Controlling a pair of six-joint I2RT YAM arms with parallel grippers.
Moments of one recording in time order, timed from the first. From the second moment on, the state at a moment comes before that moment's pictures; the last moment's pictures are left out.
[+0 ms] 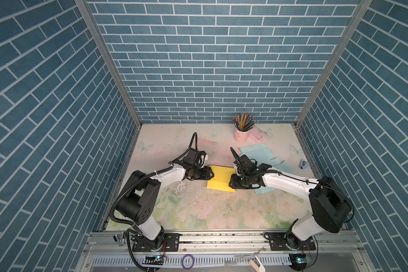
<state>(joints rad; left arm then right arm) -0.50 1.65 0.91 -0.26 0.40 -0.40 0.79 1.56 0.95 -0.52 -0.17 0.68</state>
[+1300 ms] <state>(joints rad) -0.52 1.61 0.86 -0.26 0.36 -0.40 0.79 1.54 0.88 -0.39 -0.19 0.69</state>
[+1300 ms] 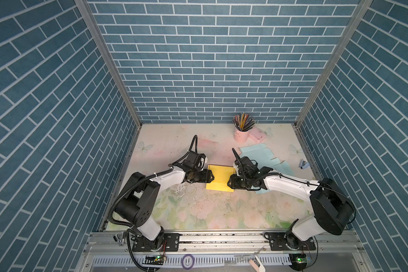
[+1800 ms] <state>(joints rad) -0.52 1.63 0.86 -0.24 0.37 -0.40 0.79 1.53 0.87 -0.39 -0.19 0.69</state>
